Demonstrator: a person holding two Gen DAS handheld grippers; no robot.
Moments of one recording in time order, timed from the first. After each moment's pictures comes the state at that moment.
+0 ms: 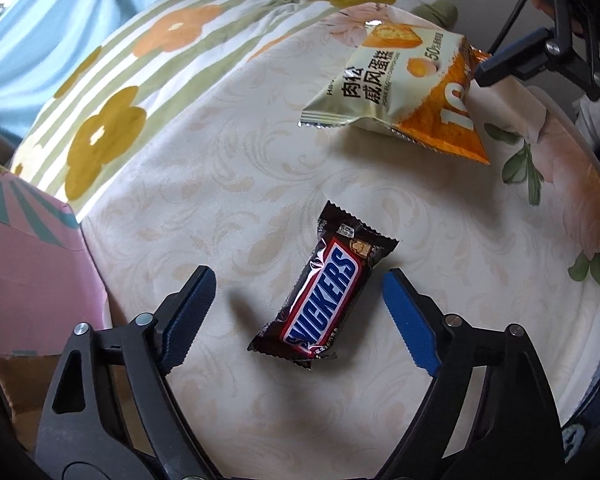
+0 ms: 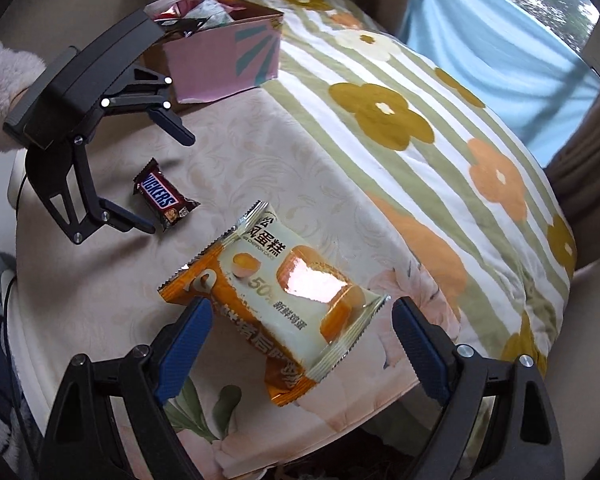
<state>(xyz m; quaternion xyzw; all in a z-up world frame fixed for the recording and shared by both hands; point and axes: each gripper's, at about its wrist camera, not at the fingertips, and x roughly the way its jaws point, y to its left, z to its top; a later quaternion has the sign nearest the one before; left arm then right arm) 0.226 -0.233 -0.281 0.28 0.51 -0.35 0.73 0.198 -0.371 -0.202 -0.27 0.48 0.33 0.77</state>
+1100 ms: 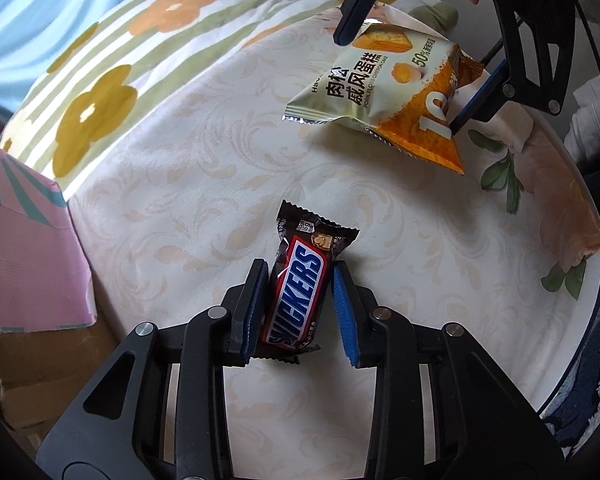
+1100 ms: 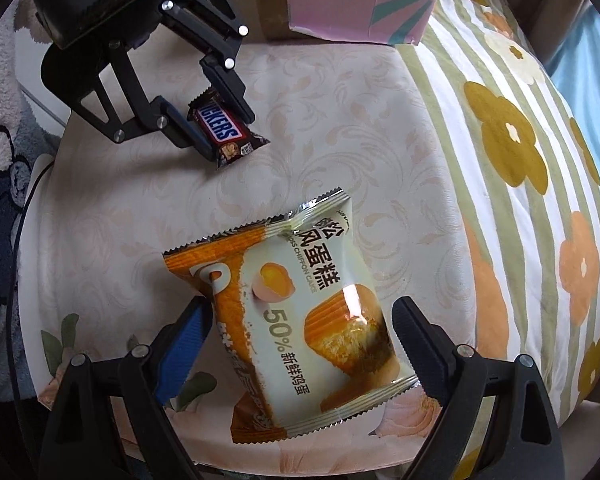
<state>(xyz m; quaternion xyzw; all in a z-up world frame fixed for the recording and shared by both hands) 0.226 -0.230 -0.271 0.24 0.55 -0.34 0.72 0.223 -0.333 -0.241 -0.39 0.50 0.50 0.60</state>
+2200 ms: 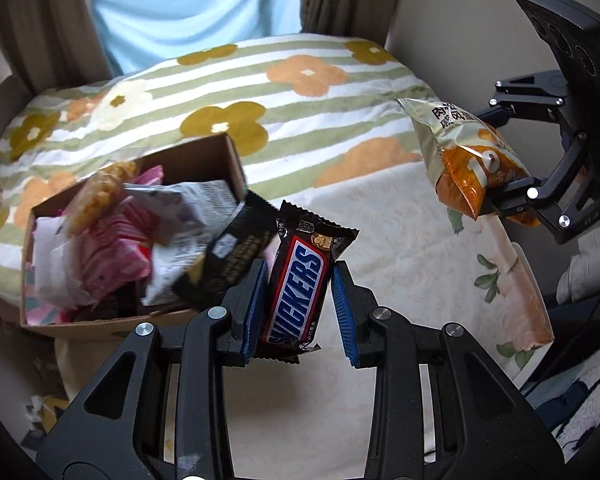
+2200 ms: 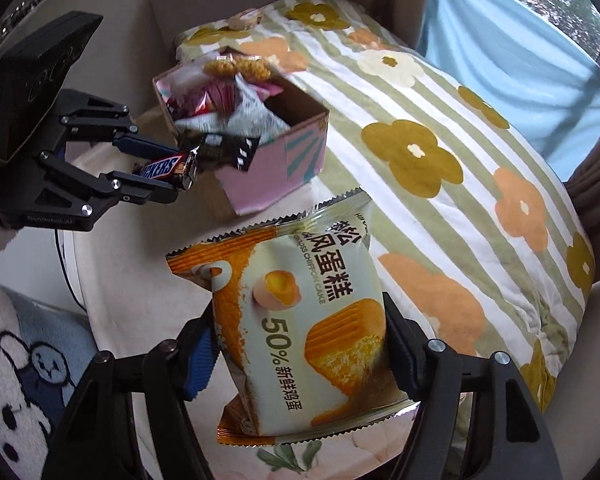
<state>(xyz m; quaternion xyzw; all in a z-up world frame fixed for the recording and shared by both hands) 0.234 -0.087 -0.113 0.08 0.48 -0.21 0.85 0.219 -0.267 -0.096 -0.20 0.50 0.34 0.77</state>
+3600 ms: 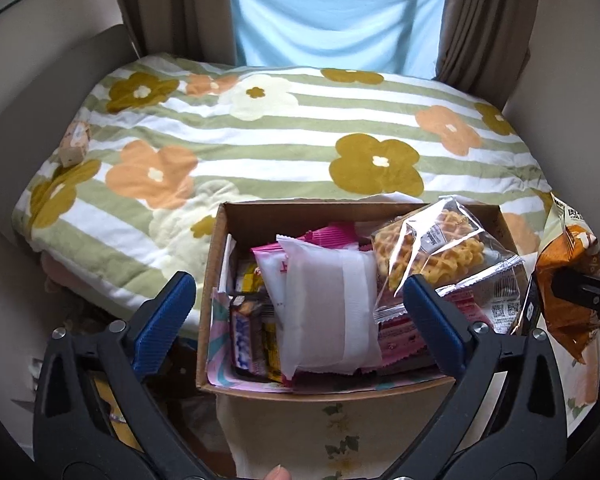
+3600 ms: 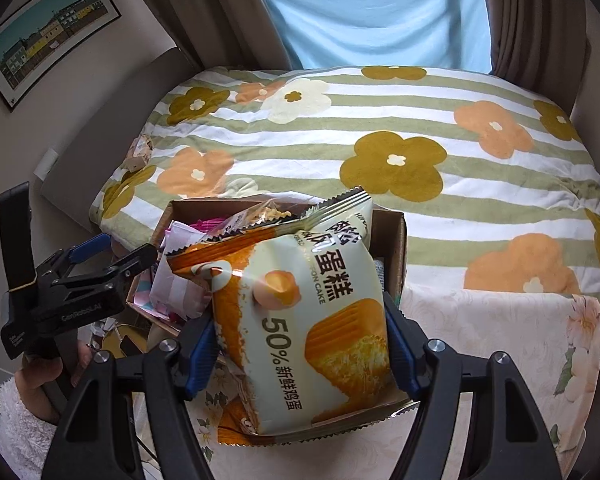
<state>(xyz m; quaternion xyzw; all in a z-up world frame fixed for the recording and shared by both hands) 0.338 0.138 -0.122 0.02 0.45 -0.05 0.89 0.282 -0.100 -0.091 0.09 0.50 0.13 0.85</state>
